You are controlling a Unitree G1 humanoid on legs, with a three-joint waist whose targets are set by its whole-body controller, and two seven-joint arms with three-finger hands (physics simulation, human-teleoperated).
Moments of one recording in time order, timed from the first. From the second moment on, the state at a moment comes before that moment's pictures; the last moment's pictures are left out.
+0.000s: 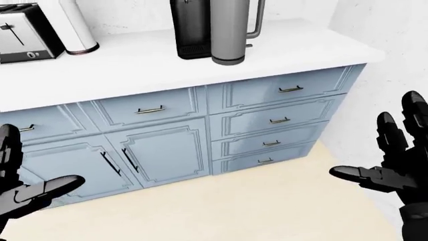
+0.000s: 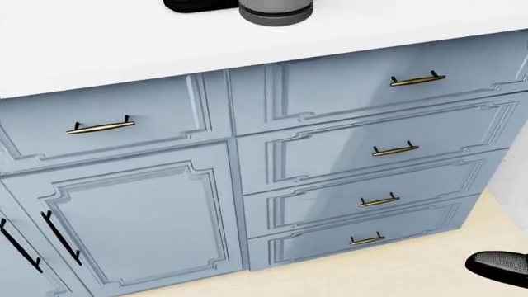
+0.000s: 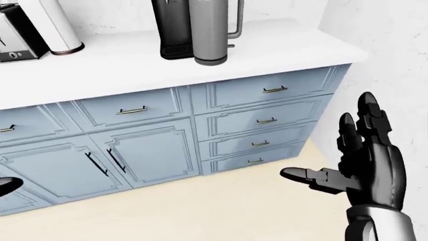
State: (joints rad) left arm 0.05 0.32 0.97 -0.97 -0.74 0.94 0.08; right arm 0.02 -0.14 -0.63 -0.96 0.23 0.82 0.14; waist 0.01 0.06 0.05
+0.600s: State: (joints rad) left arm 0.03 0.31 0.95 -0.98 -0.69 0.91 0.05; right arm 0.01 -0.14 -0.62 -0.99 0.21 0.82 0.14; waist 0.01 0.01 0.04
